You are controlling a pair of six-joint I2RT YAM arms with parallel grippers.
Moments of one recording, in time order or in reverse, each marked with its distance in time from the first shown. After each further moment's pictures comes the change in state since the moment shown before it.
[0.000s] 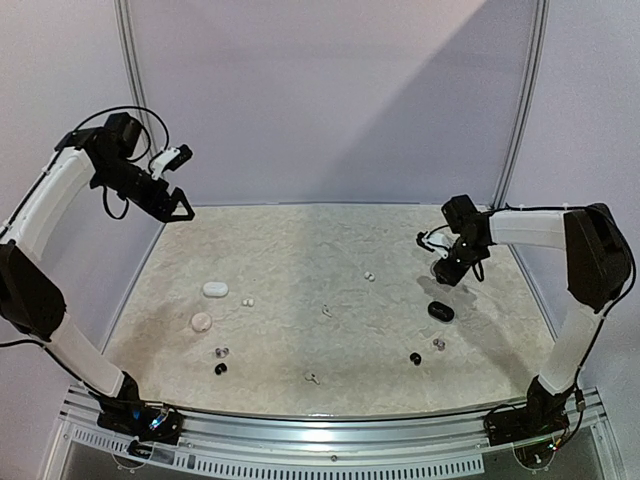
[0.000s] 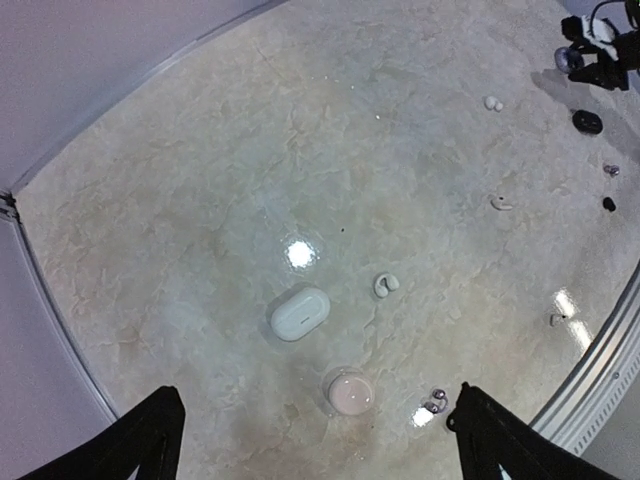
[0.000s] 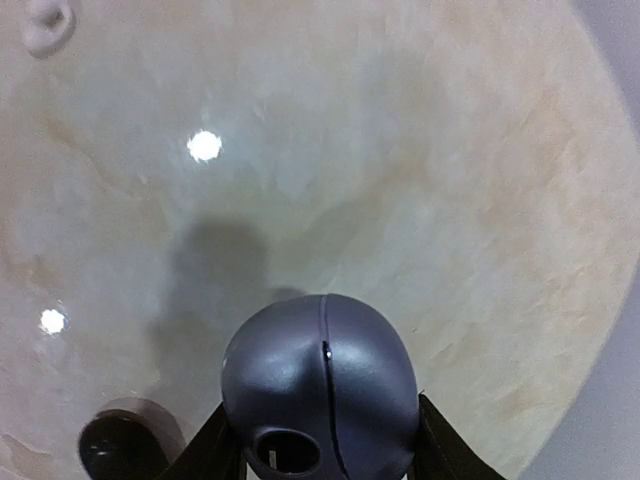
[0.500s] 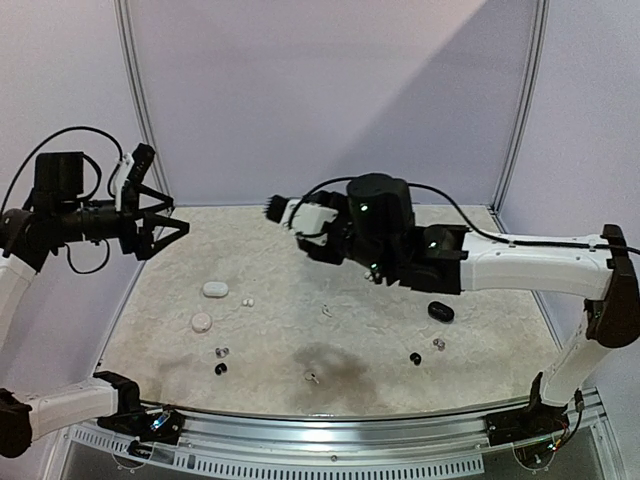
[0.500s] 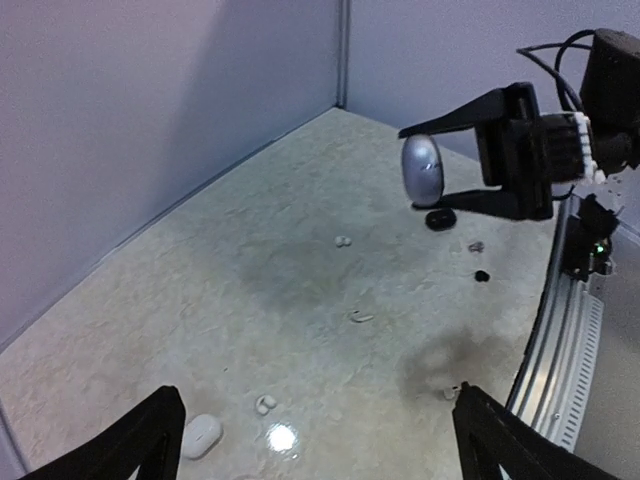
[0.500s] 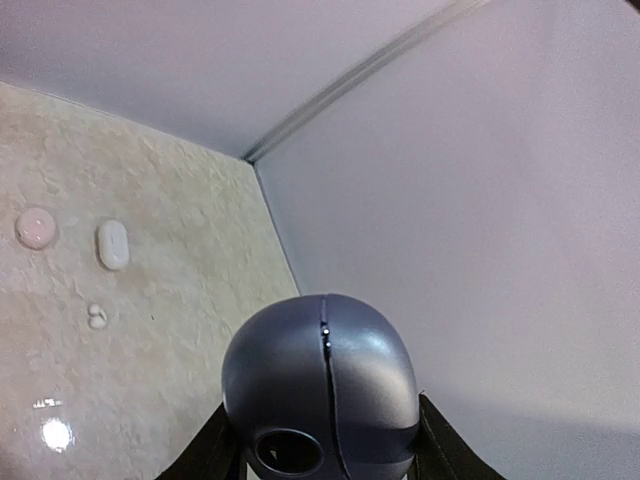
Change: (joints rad) left arm -0.108 -0.628 -0.473 0.397 0.270 -0.153; right arm 0.791 -0.148 0.205 0.616 0.329 -0.292
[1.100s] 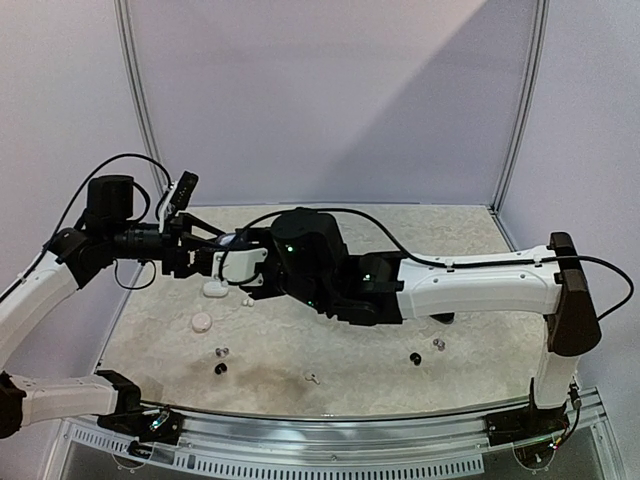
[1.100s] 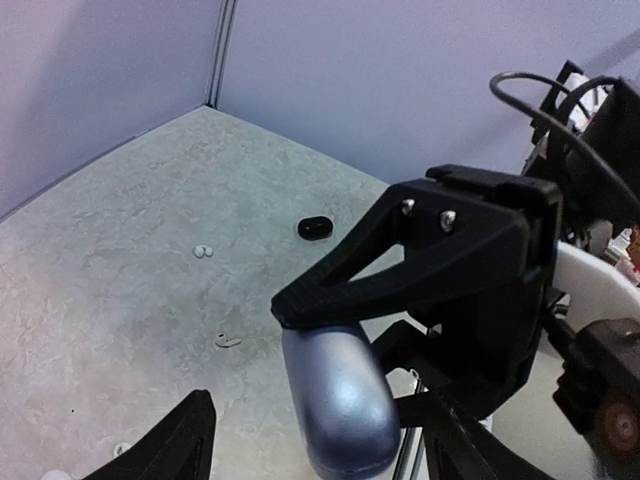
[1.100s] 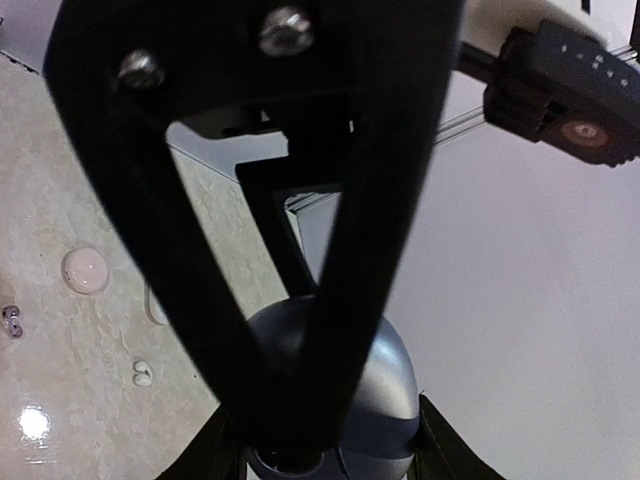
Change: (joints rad) left arm -0.167 0.053 -0.309 0.421 0.233 -0.260; right arm 0.176 0.266 0.241 0.025 0.010 -0.151
